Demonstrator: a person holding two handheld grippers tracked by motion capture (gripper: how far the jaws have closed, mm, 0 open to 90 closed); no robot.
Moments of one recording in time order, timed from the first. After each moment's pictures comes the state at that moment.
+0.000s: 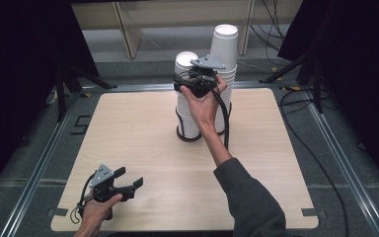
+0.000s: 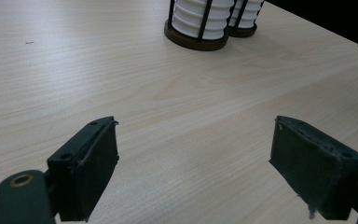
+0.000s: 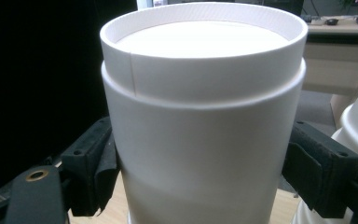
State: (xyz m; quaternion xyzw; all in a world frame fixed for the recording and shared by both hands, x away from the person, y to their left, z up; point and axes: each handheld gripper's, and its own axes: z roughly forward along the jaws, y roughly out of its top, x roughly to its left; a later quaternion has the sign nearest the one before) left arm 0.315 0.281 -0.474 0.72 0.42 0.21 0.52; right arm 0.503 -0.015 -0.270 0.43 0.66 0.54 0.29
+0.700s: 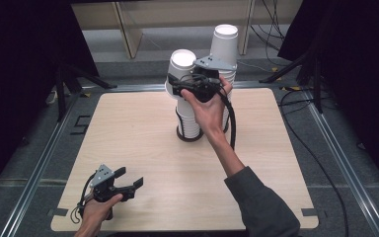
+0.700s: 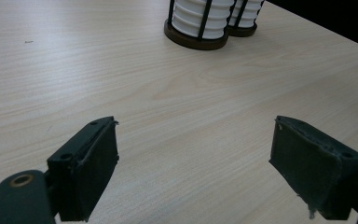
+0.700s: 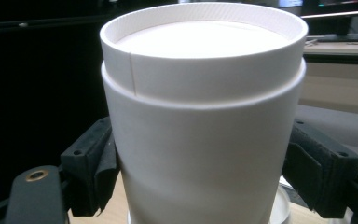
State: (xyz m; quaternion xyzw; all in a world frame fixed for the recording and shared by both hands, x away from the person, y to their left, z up) left arm 0.313 0.279 -0.473 0.71 0.43 0.20 0.51; right arm 0.460 -0.023 -0.246 0.36 0.67 0.60 0.25
